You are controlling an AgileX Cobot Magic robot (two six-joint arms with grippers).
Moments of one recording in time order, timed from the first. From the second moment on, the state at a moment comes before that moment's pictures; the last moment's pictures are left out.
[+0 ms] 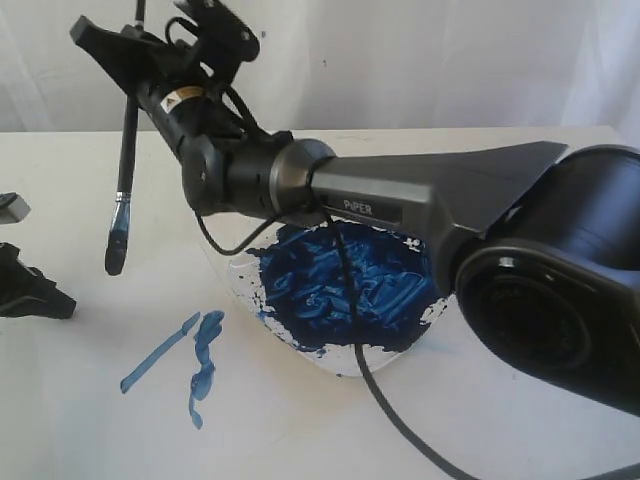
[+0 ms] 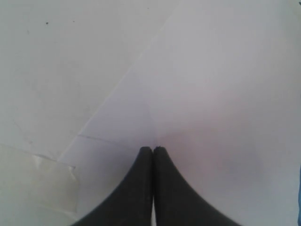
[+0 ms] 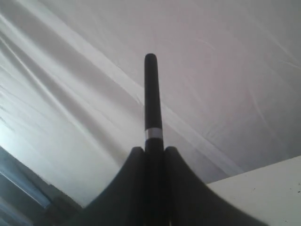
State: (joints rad) left arm 0.23 1.92 -0.97 -1.01 0.77 1.38; right arm 0.98 2.31 -1.86 0.47 -0.61 0.39
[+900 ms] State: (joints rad) left arm 0.23 1.92 -0.97 -1.01 0.77 1.38; right arm 1.02 2.46 -1.61 0.35 -1.07 0.77
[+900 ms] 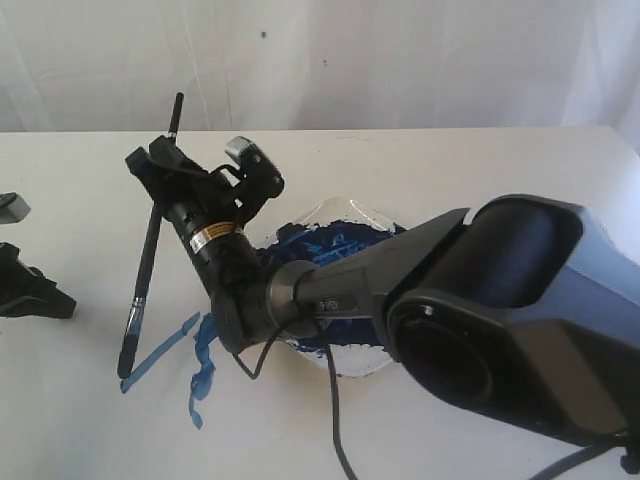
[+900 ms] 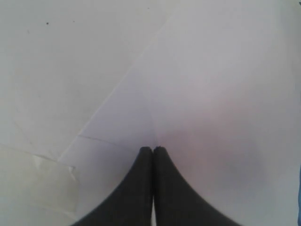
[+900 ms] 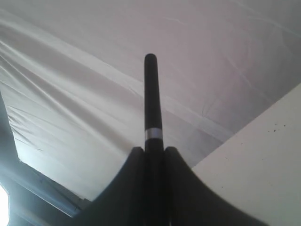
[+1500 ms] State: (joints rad) left arm 0.23 1.92 -0.97 -1.02 0.70 1.38; right arm 1.03 2.56 -1.74 0.27 -1.00 0.74
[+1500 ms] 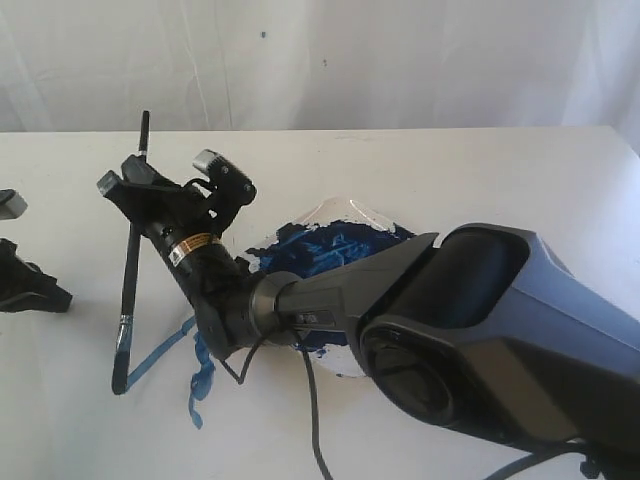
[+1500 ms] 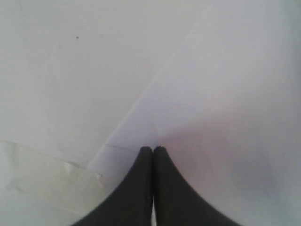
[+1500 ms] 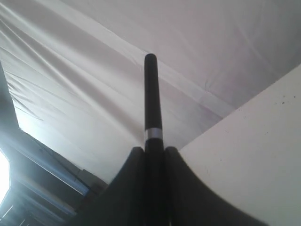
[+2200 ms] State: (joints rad) left arm 0.22 1.91 -0.97 -1.02 0.27 1.38; right arm 1.04 2.58 -1.74 0.23 -1.06 0.66
